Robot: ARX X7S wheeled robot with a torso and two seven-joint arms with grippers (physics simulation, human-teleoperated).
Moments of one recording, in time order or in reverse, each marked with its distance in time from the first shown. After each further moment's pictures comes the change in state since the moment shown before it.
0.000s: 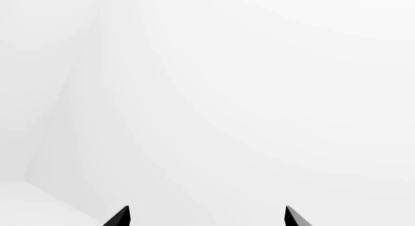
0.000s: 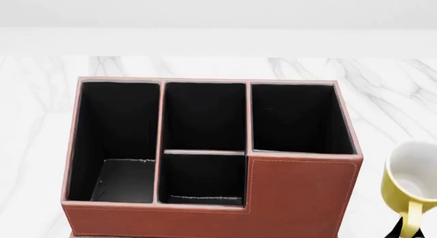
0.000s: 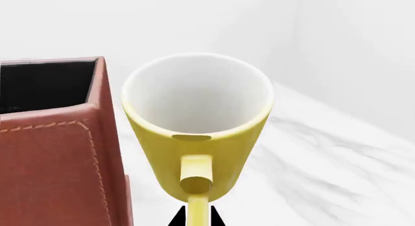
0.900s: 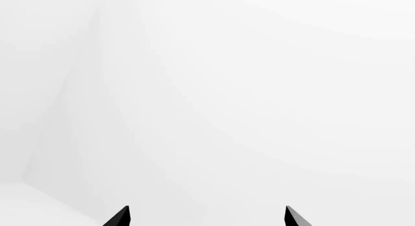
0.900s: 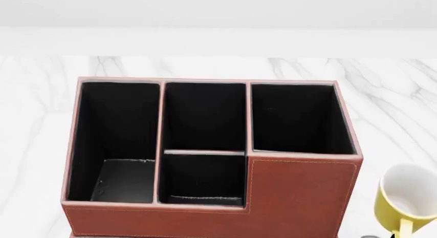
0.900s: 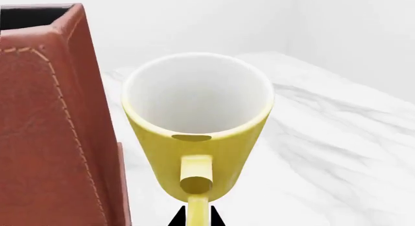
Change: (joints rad) left arm 0.000 0.000 0.010 0.000 0.010 0.000 0.001; right arm -0.041 -0.097 0.012 0.168 0.083 -0.021 -0.106
